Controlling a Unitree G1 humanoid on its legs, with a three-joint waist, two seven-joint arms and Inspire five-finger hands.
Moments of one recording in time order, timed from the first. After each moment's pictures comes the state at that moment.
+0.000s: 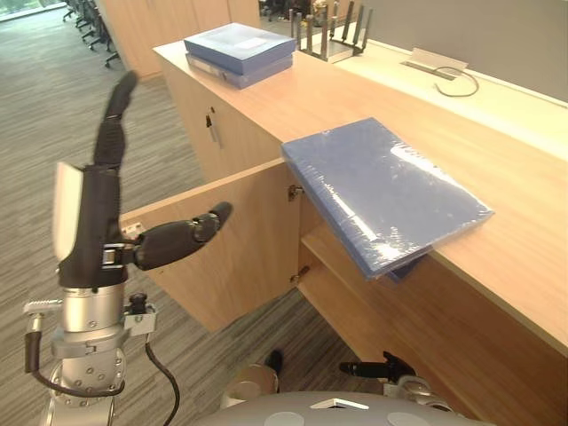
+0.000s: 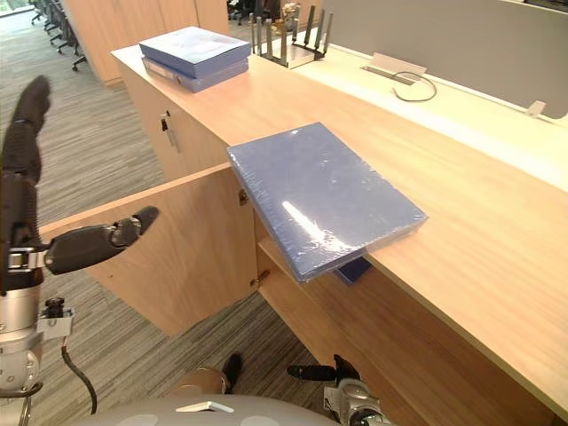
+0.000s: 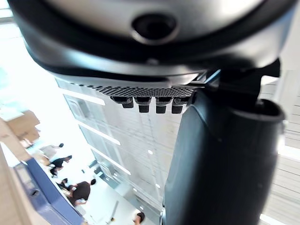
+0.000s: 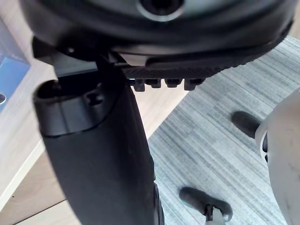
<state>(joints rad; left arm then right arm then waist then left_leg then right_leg) 0.43 0.41 0.20 -0.72 0.23 -0.38 0.18 -0.07 -0.11 -0.21 1.27 -0.07 -0.03 -0.03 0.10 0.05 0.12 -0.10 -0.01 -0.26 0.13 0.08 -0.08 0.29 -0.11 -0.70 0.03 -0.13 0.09</state>
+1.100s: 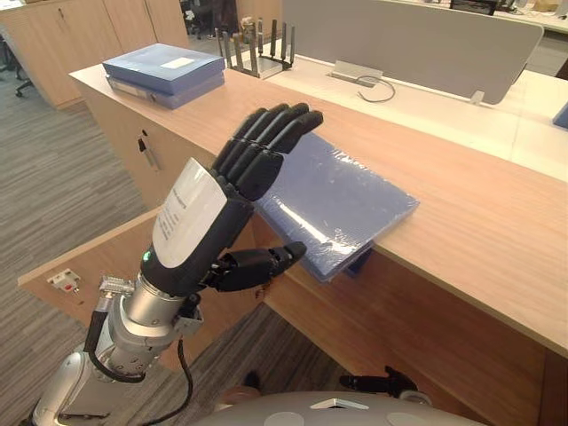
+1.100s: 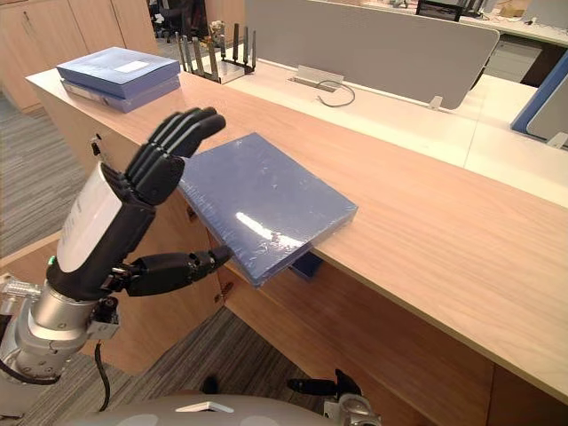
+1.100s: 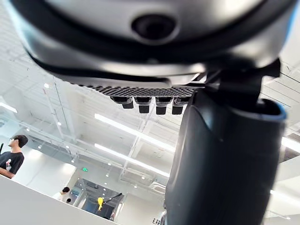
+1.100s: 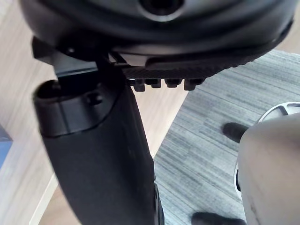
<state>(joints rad) 0.30 0.66 0.01 -0.71 0.43 -0.48 0.23 -0.02 -0.10 -0.18 1.27 -0.03 -0.03 -0.05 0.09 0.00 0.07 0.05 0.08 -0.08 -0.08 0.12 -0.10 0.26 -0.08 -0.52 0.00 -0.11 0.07</state>
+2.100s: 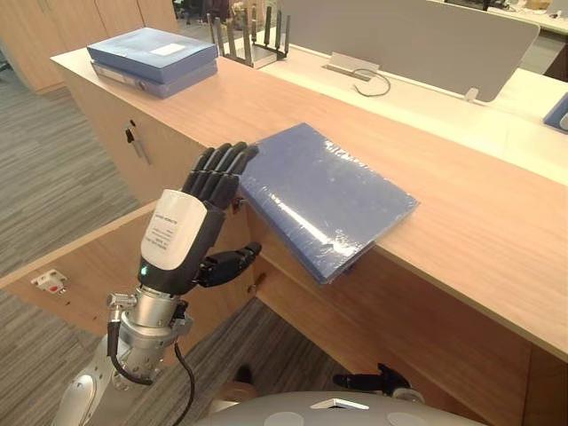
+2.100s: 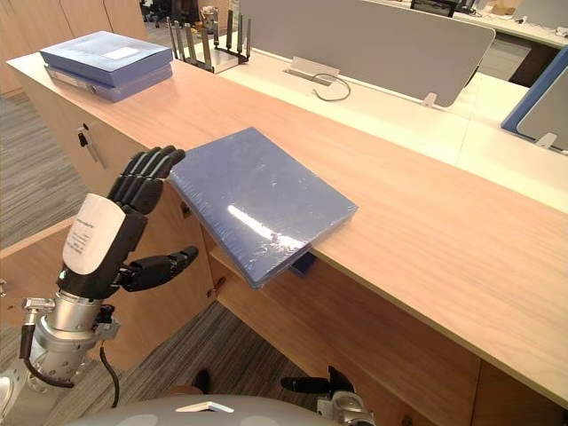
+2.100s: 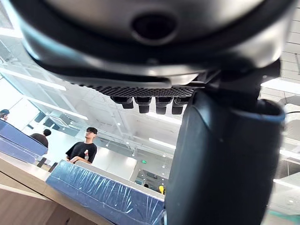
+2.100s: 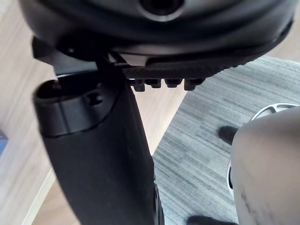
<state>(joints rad) 0.40 0.52 0.01 -0.51 0.72 -0.43 0.33 -0.03 -0.08 -0.15 1.27 -0.03 -0.04 -0.06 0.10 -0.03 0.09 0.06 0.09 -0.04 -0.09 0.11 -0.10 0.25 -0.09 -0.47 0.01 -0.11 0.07</state>
